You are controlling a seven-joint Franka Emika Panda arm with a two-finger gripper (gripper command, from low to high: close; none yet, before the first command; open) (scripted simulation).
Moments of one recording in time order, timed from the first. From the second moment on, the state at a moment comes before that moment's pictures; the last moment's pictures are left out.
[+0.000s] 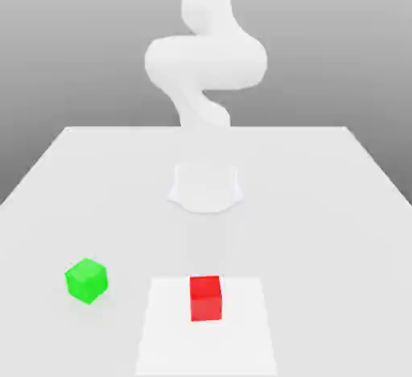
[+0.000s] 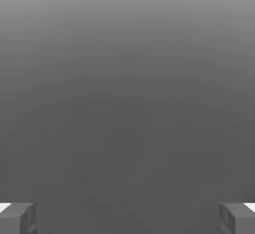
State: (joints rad) arm -0.01 -0.72 0.01 -2.35 -0.02 2.35 0.80
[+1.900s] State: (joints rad) arm -0.38 -0.04 -0.20 -2.78 -0.02 2.74 1.31
